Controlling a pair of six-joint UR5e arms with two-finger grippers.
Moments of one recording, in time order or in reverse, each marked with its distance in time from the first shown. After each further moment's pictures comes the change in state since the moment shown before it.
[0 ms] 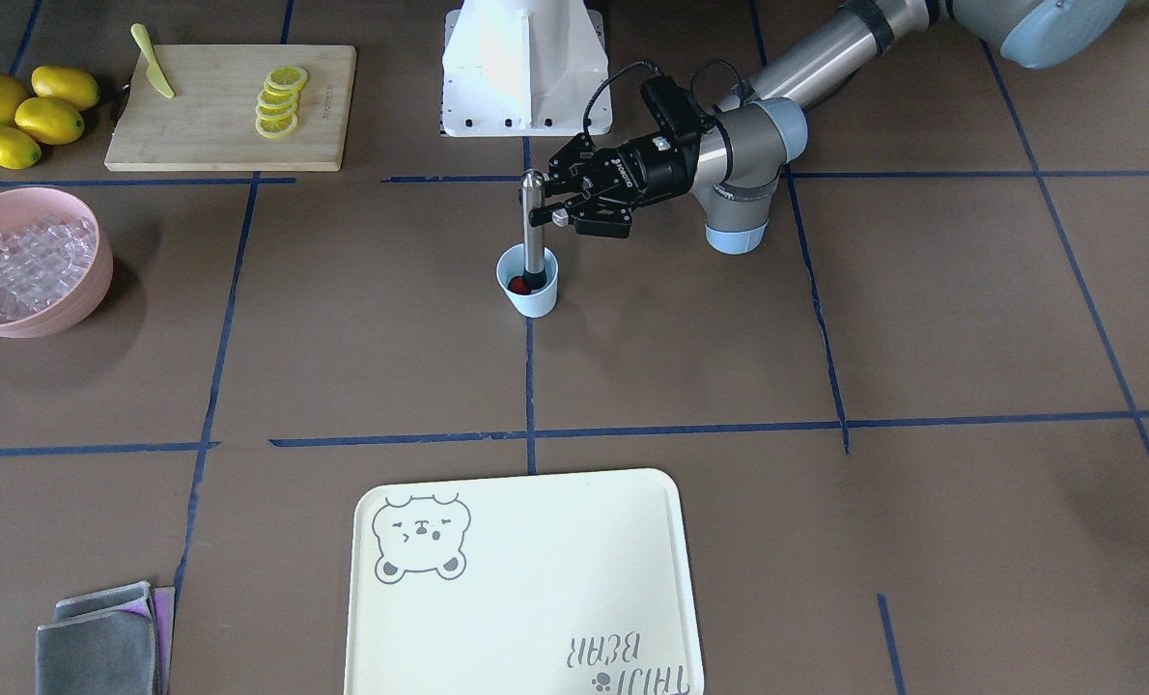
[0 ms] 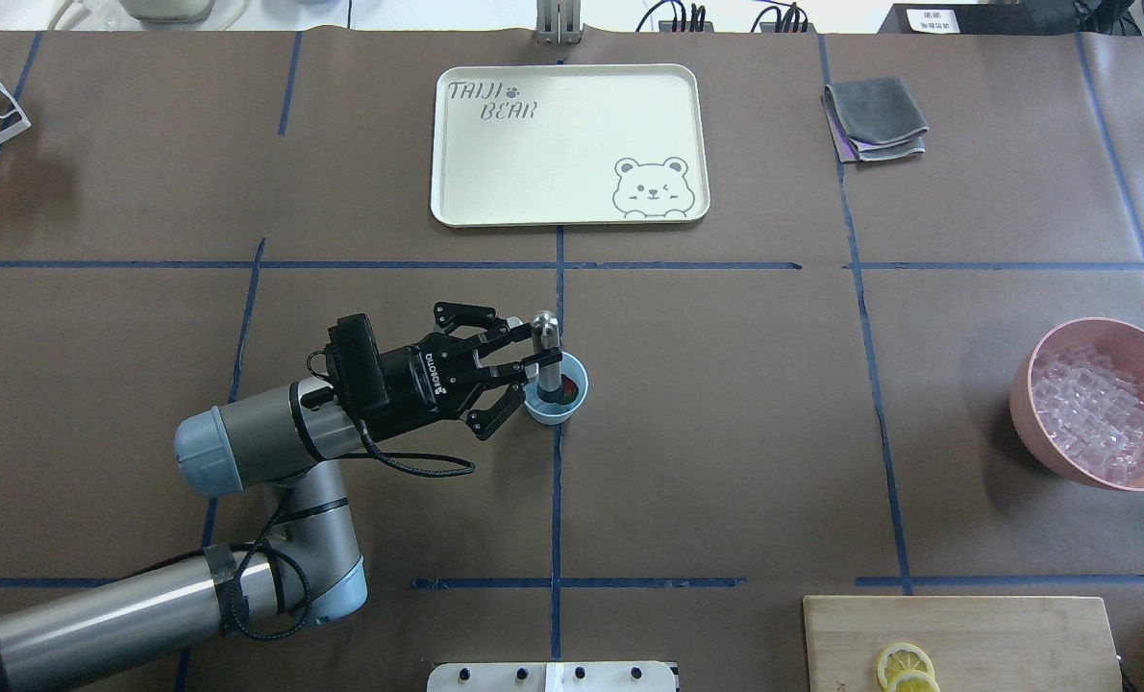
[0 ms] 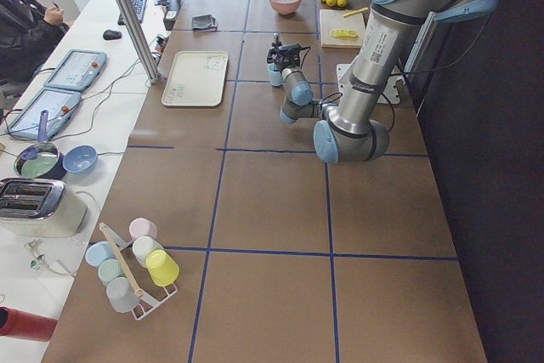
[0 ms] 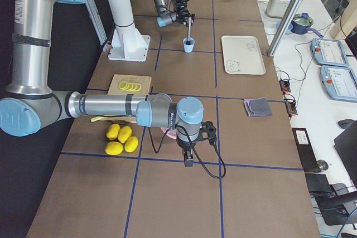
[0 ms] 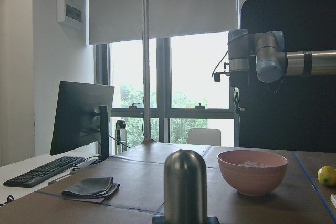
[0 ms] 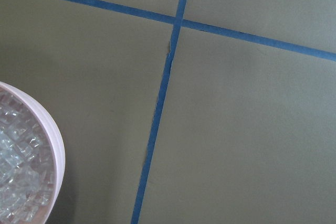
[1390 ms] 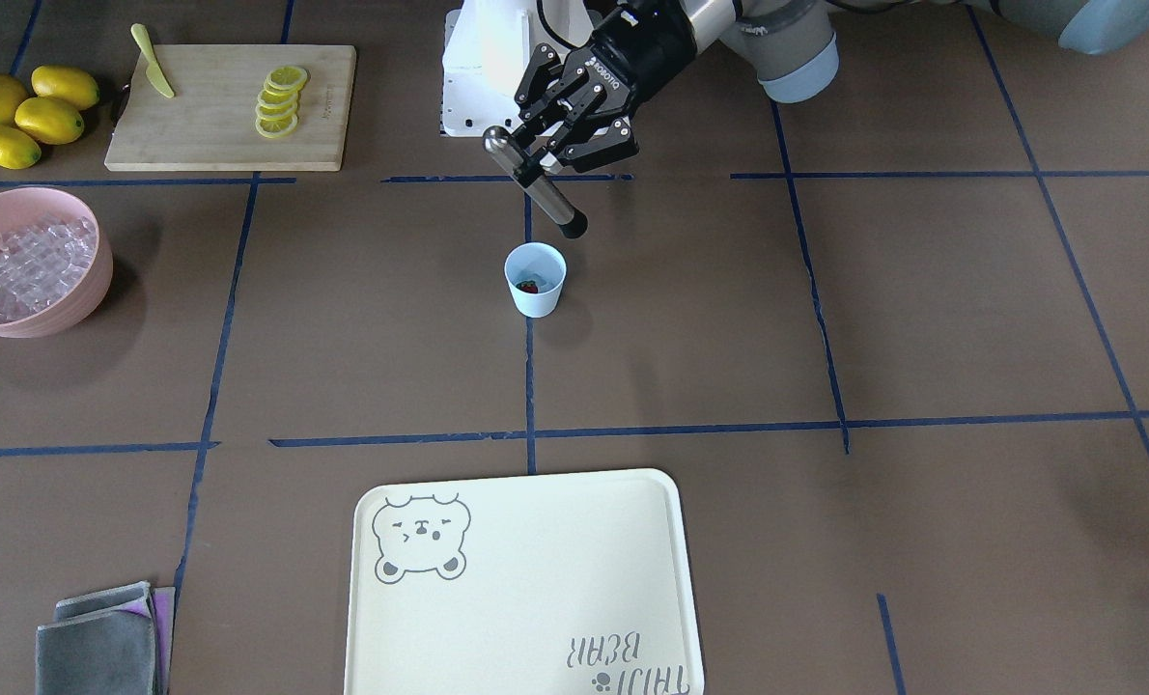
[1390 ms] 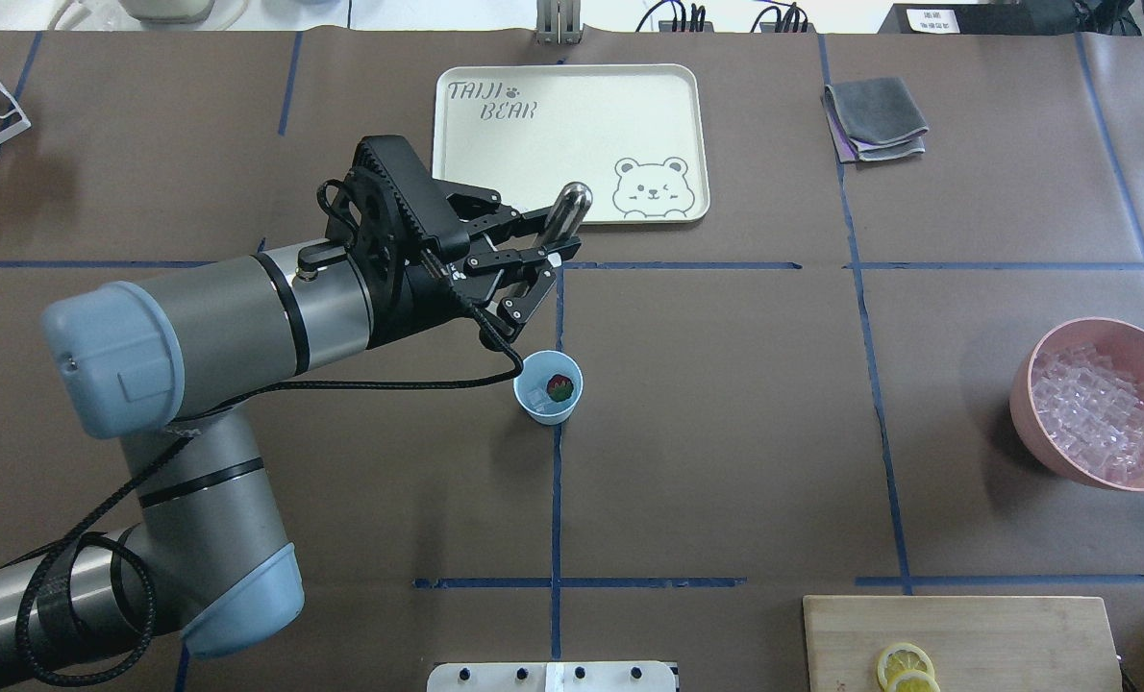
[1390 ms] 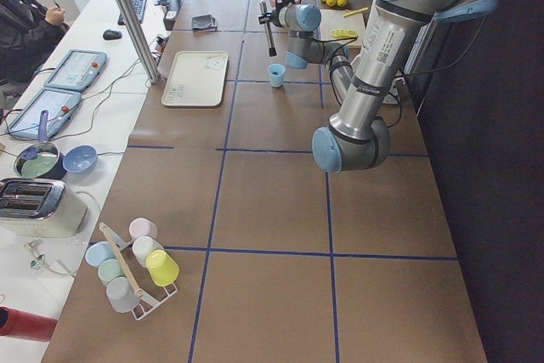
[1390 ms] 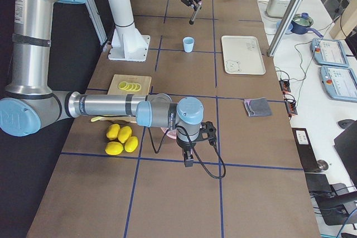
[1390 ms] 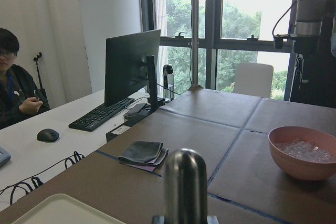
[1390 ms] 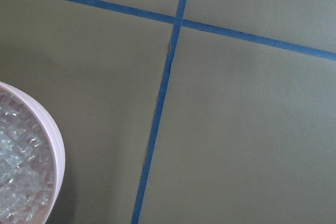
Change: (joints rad) left arm -0.106 0.075 -0.715 1.256 -0.011 -0.104; right arm 0.000 0.000 -0.001 0.000 0.000 0.001
